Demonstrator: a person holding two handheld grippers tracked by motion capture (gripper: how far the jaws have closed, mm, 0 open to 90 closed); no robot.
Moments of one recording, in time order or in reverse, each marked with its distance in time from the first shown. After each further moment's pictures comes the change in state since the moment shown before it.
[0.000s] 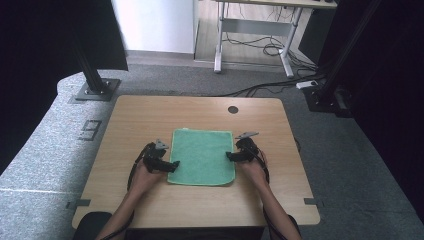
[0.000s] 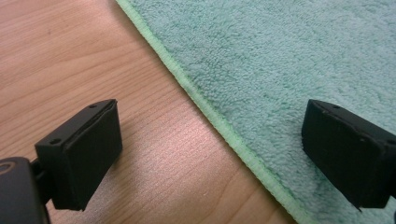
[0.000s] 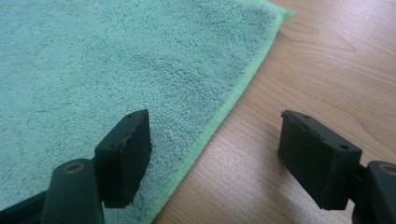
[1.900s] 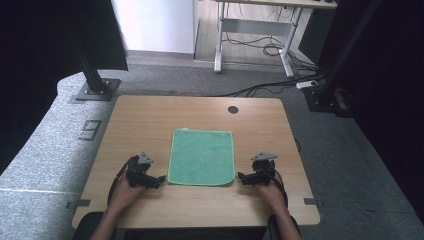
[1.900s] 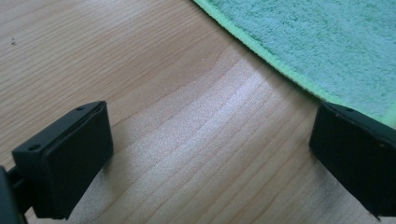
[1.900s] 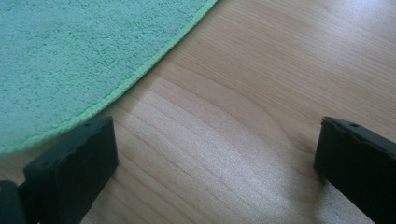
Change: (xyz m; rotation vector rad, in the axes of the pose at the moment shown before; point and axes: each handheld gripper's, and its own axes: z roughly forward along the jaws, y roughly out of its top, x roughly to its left) left arm 0.003 -0.051 -0.046 0.023 -0.020 0.029; right arm 0.003 -0.075 -0.053 -0.045 -0.012 0.006
